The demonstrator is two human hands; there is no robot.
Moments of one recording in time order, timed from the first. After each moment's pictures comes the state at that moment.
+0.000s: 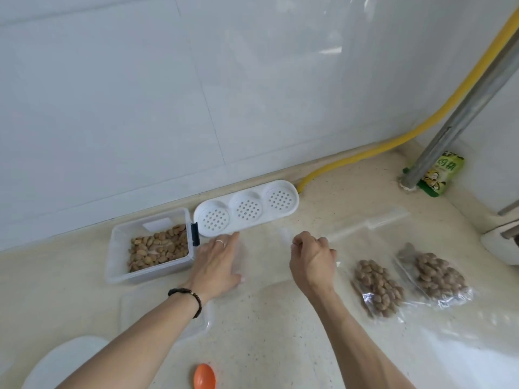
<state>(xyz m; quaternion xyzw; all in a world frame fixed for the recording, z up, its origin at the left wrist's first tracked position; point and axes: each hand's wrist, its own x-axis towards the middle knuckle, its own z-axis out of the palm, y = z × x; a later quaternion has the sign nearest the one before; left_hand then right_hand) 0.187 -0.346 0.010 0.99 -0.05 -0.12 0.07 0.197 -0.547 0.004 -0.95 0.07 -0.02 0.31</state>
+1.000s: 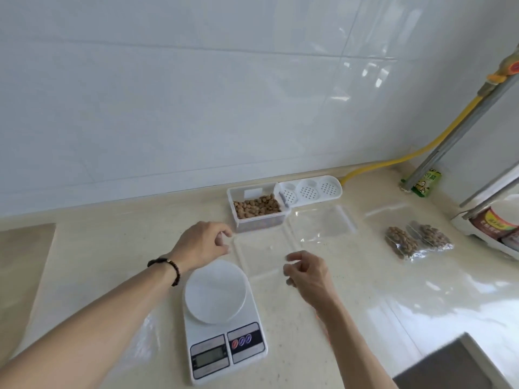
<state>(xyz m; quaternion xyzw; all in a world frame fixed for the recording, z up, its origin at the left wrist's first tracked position) 0.022 -0.068 0.096 0.95 -0.08 -0.08 0.30 -0.028 -0.322 0.088 -0.85 0.12 0.09 0.51</state>
